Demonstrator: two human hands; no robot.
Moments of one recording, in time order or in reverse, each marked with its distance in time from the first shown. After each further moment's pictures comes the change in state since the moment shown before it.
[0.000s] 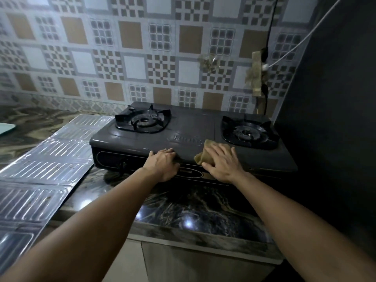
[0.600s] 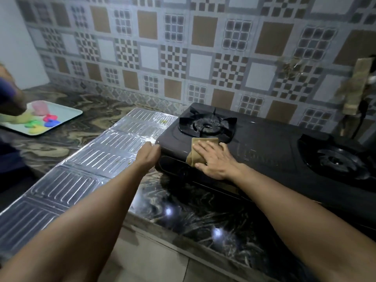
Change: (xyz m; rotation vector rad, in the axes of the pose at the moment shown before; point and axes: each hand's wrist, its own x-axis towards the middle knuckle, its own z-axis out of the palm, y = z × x) left_hand -0.024 -0.221 -0.035 -0.872 0.291 -0.702; right_hand 0.136 -0.201 0.025 -0.114 -0.094 -0.419
